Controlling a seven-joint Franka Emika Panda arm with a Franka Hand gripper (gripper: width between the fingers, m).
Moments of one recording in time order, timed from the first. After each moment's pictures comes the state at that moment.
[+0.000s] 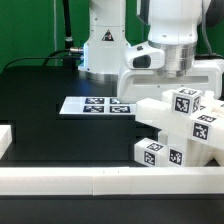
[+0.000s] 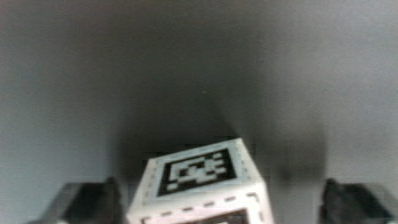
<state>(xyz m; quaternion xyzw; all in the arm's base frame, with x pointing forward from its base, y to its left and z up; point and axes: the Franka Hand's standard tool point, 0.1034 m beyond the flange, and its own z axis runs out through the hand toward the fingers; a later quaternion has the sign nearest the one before) 0.442 0.092 0.006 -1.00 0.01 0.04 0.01</state>
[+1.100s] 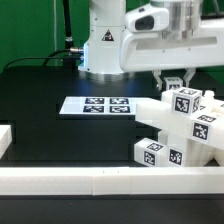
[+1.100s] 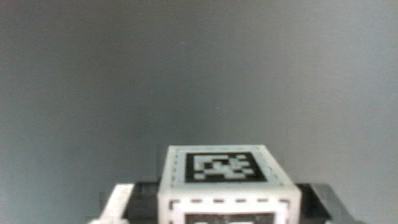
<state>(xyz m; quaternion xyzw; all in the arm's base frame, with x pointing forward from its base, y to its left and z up) 0.462 0.099 0.098 -1.00 0.00 0.05 0.05</state>
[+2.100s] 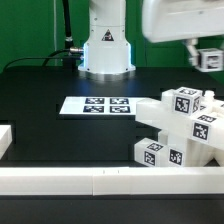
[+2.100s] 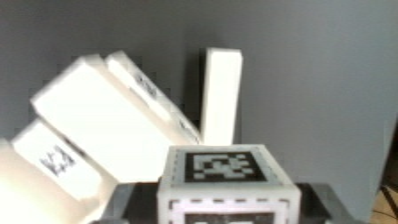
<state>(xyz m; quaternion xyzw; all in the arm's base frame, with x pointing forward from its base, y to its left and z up) 0.572 0.135 0.149 -1.00 -0.05 0.03 0.05</state>
